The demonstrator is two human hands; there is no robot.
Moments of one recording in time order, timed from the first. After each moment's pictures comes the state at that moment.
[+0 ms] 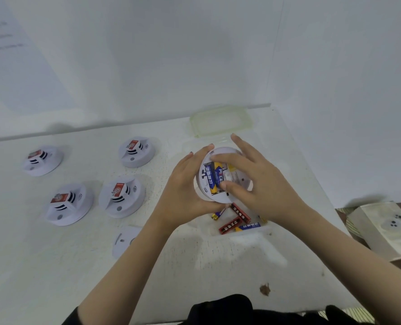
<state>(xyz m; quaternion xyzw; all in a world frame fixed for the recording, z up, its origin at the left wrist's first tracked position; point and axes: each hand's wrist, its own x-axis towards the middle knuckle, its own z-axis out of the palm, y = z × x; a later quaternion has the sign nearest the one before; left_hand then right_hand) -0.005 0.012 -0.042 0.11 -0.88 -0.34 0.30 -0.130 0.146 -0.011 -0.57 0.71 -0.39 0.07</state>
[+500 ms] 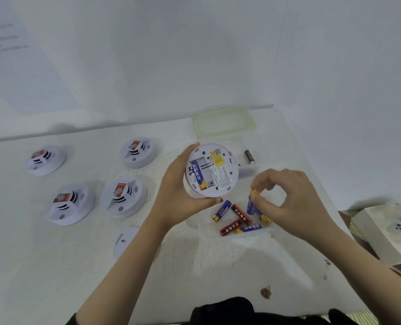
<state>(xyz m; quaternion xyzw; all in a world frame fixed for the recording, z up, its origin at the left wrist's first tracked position) 0.000 0.004 -0.039 0.15 -0.86 -0.39 0.30 -0.142 0.186 -0.028 -0.51 0.76 -0.41 0.02</state>
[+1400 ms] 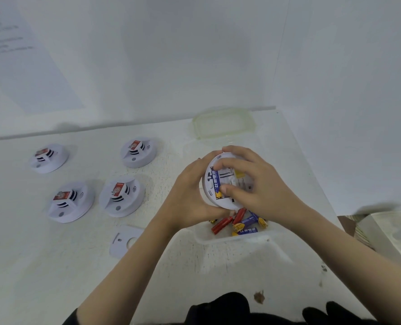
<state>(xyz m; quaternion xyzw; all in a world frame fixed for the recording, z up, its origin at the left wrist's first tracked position) -0.016 0.029 -0.026 0.10 -0.87 -0.39 0.27 -0.142 0.144 -0.010 -0.56 0.68 -0.44 0.13</state>
